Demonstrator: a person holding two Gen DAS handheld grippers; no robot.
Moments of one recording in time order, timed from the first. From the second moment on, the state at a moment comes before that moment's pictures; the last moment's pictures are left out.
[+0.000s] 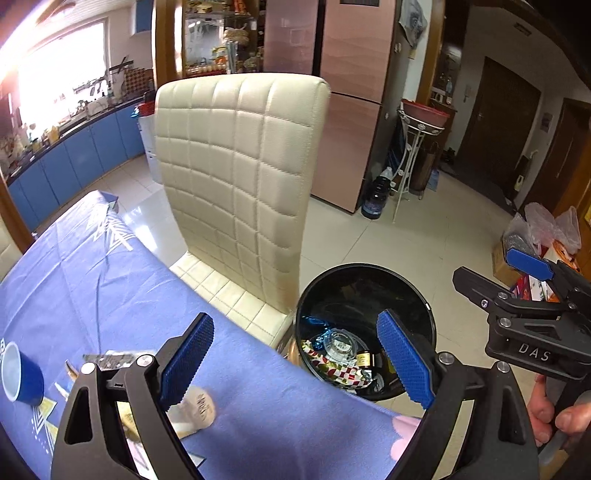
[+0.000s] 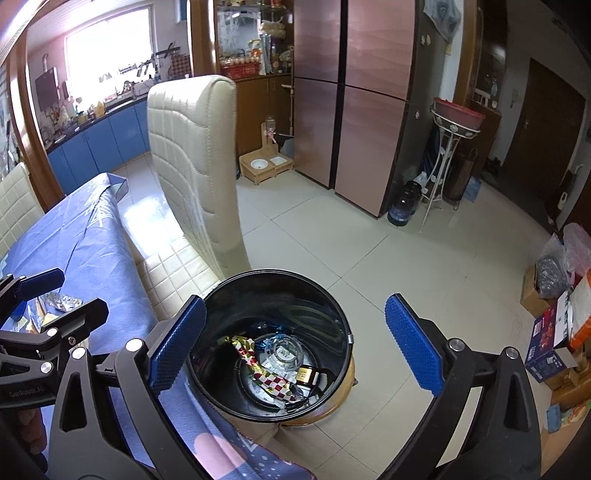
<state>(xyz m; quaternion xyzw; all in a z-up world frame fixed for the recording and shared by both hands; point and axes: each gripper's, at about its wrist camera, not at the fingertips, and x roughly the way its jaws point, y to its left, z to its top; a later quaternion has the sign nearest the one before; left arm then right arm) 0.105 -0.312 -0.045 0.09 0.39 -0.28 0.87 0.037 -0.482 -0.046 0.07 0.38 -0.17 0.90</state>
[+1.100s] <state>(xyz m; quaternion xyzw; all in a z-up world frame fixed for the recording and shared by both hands) 0.103 -0.117 -0.093 0.05 0.46 -0.11 0.88 0.082 -0.292 -0.070 -0.01 0.42 0.01 0.91</state>
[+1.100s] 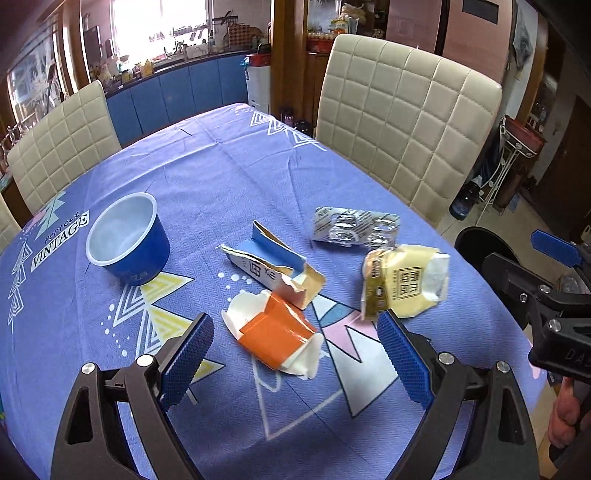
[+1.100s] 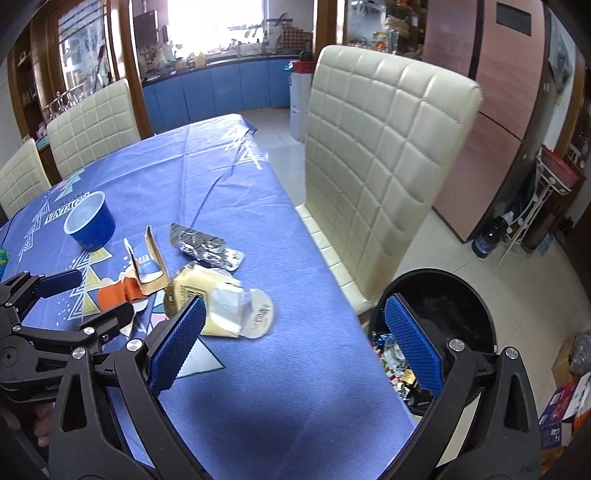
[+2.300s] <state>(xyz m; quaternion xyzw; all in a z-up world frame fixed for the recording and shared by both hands) 0.106 -0.082 -0.124 0.07 0.45 -0.11 0.88 0.117 -0.232 -0.117 -0.02 0.47 0.06 0.88</state>
